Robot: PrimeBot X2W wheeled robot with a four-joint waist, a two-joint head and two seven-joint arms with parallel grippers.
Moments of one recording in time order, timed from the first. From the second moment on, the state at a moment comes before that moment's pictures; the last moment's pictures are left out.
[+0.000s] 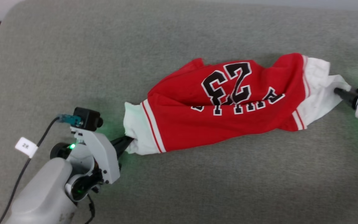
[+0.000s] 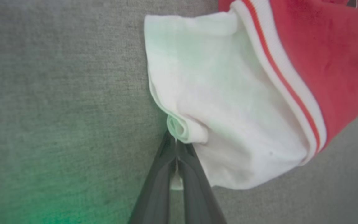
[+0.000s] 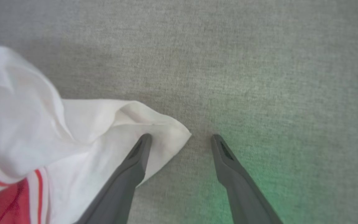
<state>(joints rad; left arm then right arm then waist) -0.55 0.47 -0.58 0.46 -0.93 -0.14 0.34 -0.82 -0.49 0.23 0.66 0.66 0.13 0.69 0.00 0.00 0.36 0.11</state>
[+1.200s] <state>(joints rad) -1.07 0.62 -0.71 0.49 -1.01 -0.13 0.54 -1.01 -0.54 0.46 0.62 0.84 0.13 0.65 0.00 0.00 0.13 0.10</state>
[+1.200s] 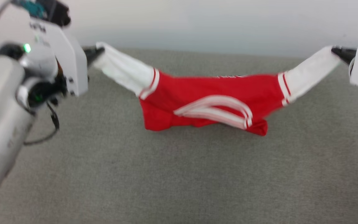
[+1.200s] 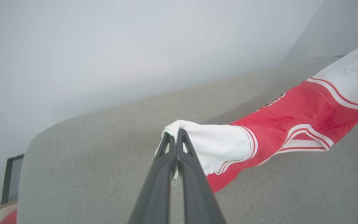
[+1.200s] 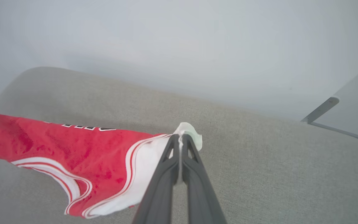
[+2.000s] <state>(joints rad) -1.46 0.60 -0.75 0.62 -1.01 -0.13 0.54 -1.28 -0.53 0.52 0.56 0.91 0.13 0.60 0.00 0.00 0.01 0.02</state>
